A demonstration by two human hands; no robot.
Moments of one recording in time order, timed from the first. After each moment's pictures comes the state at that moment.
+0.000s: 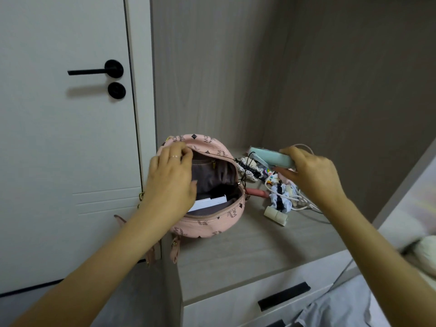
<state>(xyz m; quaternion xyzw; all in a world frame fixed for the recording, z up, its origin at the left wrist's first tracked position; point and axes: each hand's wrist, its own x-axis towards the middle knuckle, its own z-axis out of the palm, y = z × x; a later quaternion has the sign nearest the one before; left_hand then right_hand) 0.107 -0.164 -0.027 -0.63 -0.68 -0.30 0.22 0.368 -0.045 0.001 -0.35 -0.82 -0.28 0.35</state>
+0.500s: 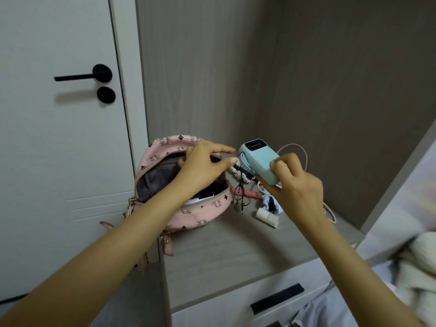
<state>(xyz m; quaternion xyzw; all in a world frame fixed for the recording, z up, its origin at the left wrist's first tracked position) 0.155 -0.104 0.012 -0.64 -0.61 -0.44 -0.12 0.359 -0.062 -0.024 -0.31 -0.75 -0.38 0.45</state>
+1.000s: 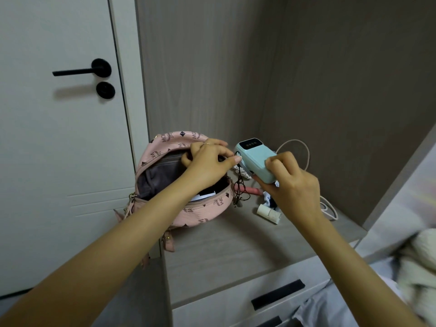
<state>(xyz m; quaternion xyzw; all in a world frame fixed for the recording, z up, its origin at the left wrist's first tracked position) 0.164 -0.098 0.005 -0.61 -0.66 -0.42 -0.12 0.351 -0.065 -0.026 -0.29 -0.76 -0.34 0.47</state>
